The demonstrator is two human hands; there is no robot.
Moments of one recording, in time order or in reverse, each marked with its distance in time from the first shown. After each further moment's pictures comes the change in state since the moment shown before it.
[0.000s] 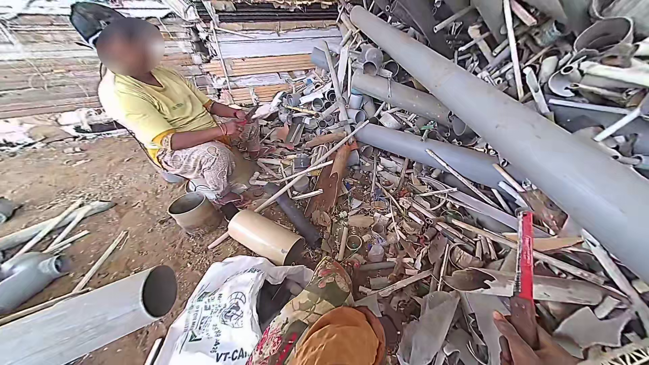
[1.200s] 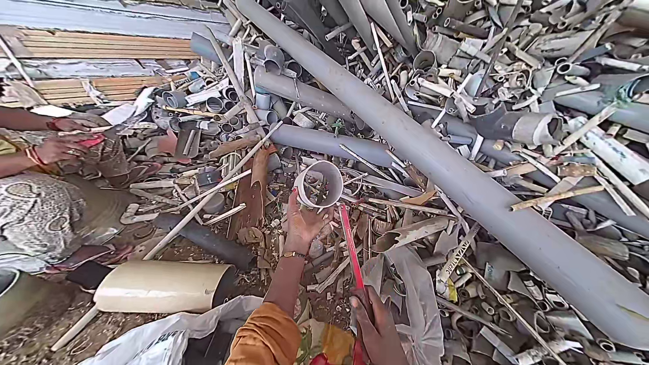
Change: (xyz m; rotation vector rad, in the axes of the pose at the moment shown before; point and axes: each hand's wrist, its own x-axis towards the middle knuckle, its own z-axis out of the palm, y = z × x) left_hand 0.008 -0.105 -0.138 -2.354 0.405 0.738; right_hand -0.095 -0.005 0.080 -0.007 -0.273 -0.223
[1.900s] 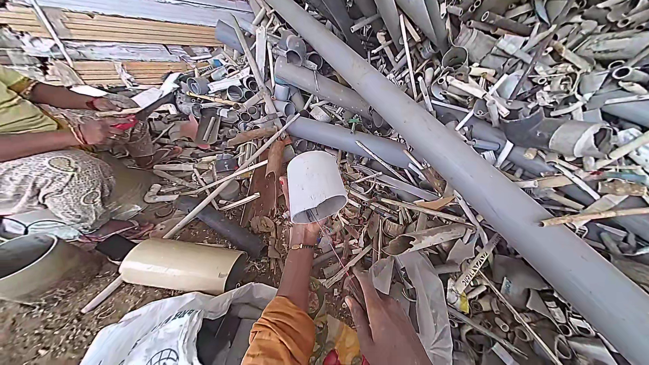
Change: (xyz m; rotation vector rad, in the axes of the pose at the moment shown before) left_hand -0.024 0.006 -0.015 -0.331 -0.012 0.402; right_hand 0.003 -0.103 0.003 -0.689 -0.255 -0.106
